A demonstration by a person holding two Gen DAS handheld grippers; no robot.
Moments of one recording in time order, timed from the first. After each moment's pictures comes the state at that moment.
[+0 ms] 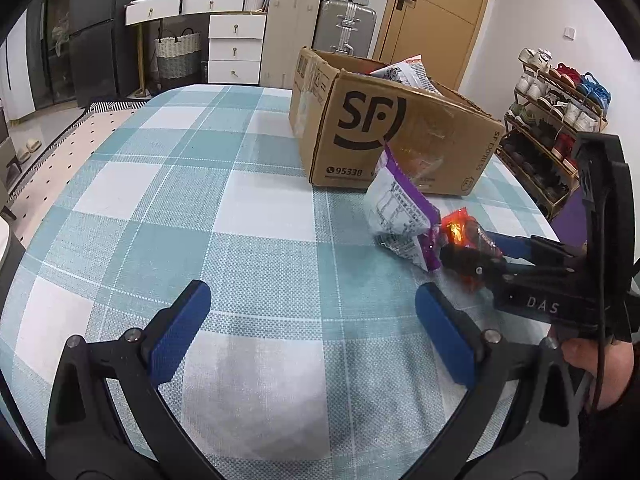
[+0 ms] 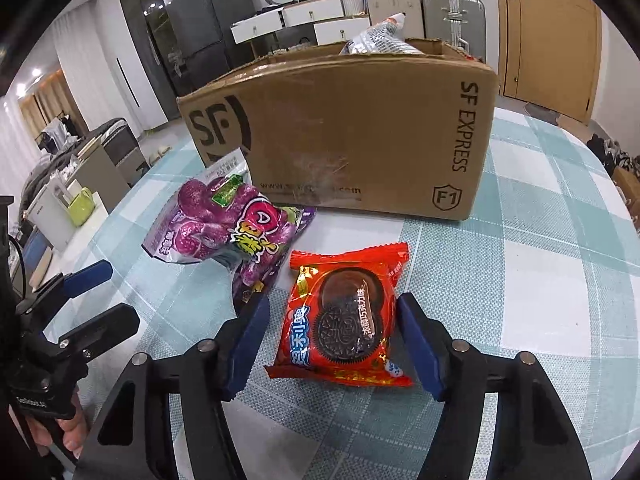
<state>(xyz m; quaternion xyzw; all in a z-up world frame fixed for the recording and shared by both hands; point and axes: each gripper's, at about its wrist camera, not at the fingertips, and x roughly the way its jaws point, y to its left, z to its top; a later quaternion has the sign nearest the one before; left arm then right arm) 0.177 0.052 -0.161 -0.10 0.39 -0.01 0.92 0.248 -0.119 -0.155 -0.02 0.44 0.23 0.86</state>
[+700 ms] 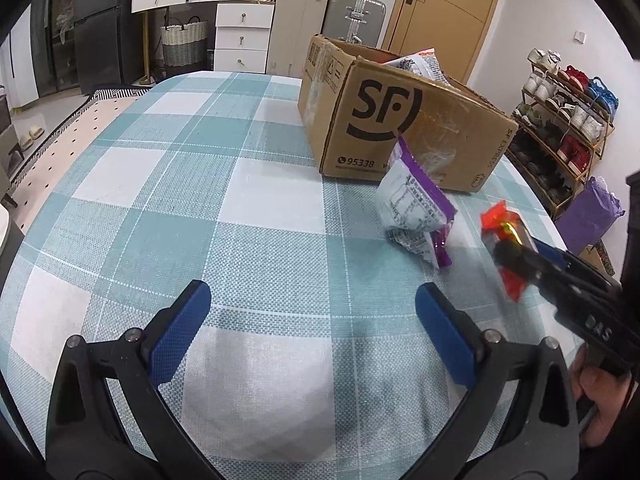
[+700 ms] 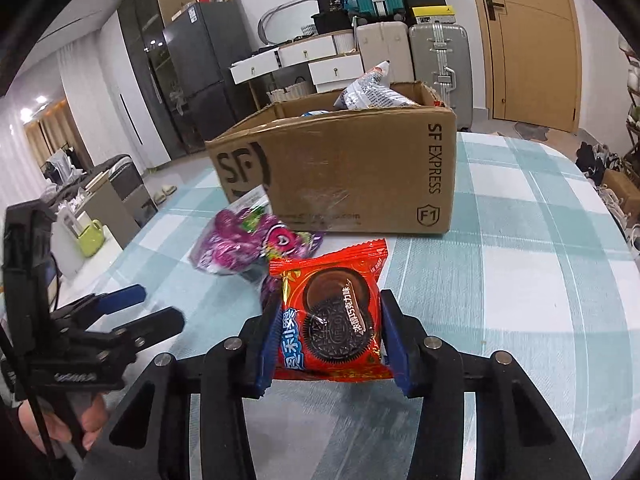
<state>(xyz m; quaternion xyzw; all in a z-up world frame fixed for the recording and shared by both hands) 0.177 0.054 -0.168 -0.11 0.40 0.00 0.91 0.200 -0.137 -0.129 0.03 0.37 0.24 0.90</state>
